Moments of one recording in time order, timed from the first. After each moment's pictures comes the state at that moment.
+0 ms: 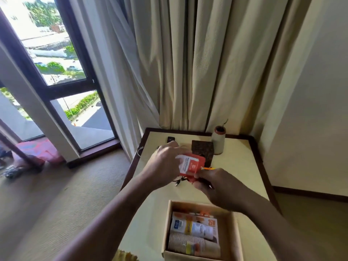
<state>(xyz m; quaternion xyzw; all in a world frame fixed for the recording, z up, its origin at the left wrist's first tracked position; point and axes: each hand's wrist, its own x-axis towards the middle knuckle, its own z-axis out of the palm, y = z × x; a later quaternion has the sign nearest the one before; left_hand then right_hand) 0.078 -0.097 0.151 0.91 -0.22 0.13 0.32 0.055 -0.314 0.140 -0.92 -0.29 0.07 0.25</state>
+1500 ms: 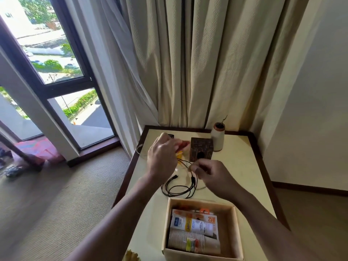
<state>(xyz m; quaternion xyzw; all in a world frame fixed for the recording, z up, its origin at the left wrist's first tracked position) 0.106 -0.108 0.109 0.90 -0.07 0.26 0.34 0.074 -0.304 0.116 -0.84 -0.17 0.07 0.51</state>
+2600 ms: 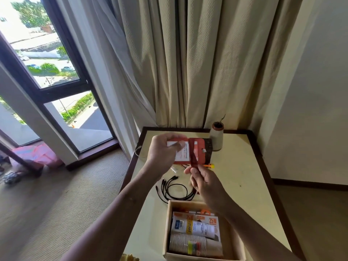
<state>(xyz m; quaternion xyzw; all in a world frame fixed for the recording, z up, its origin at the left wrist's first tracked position) 0.097 -0.120 0.165 0.79 0.03 0.06 0.60 0.059 -0.281 0.087 -0.79 -0.08 0.07 0.61</state>
